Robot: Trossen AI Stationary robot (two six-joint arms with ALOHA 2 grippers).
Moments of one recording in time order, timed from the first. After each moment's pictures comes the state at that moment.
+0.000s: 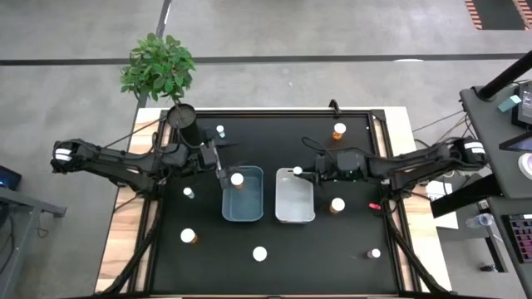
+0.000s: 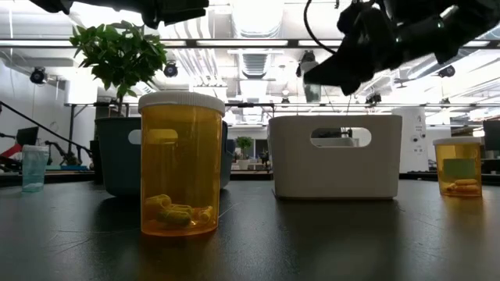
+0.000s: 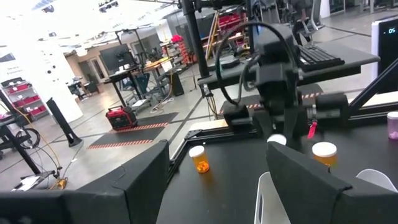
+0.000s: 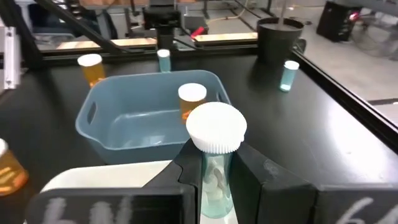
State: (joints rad) left arm -0.06 0.96 0.63 0.38 -0.37 0.30; right arm 0.00 1.23 0.49 0.47 0.08 0.03
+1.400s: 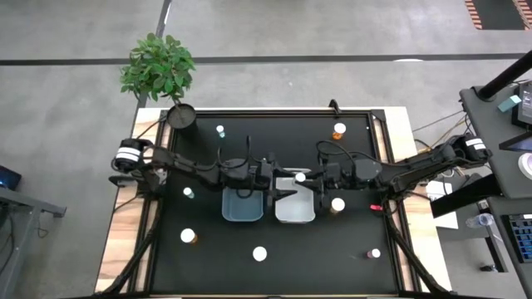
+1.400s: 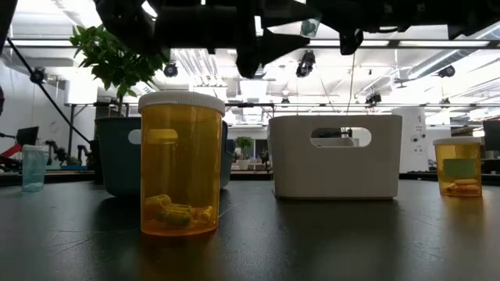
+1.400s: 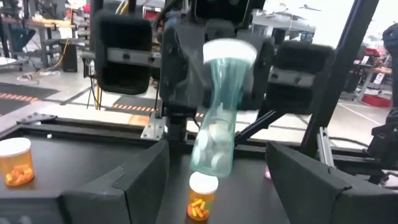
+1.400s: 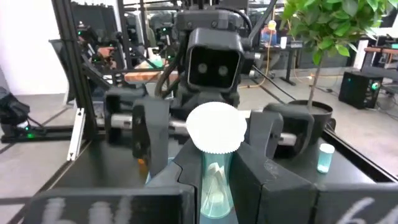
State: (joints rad) left arm -0.06 1.73 0.93 0.86 -0.01 -0.15; right arm 0.17 1.18 0.51 0.70 0.16 0.02
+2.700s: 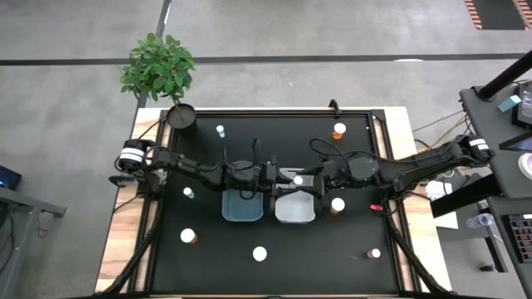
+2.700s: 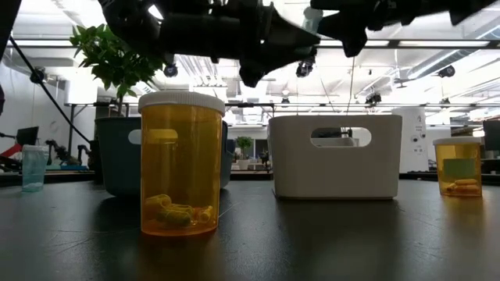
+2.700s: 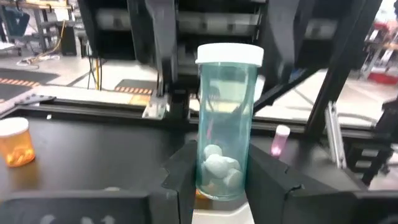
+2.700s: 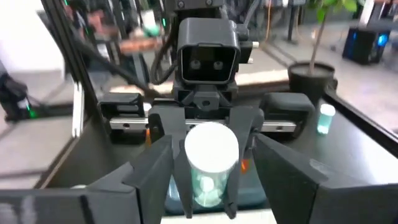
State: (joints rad) left arm -0.06 1.76 0.95 0.76 0.00 -0.13; right arm 0.17 1.12 0.61 0.36 0.16 0.11
